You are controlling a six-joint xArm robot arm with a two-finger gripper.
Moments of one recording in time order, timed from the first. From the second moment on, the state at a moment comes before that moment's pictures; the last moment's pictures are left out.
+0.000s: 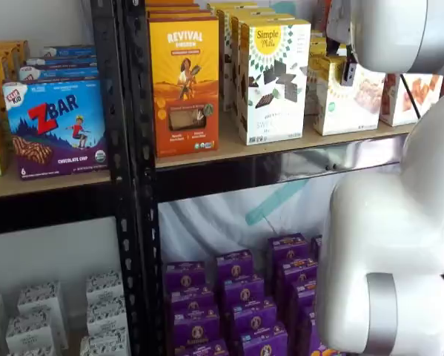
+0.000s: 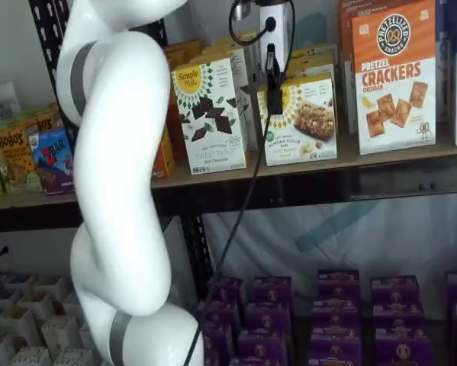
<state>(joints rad) -0.38 -0.08 -1.65 0.13 1.75 -1.92</state>
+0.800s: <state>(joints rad) -0.38 -0.08 -1.66 0.12 1.75 -1.92</state>
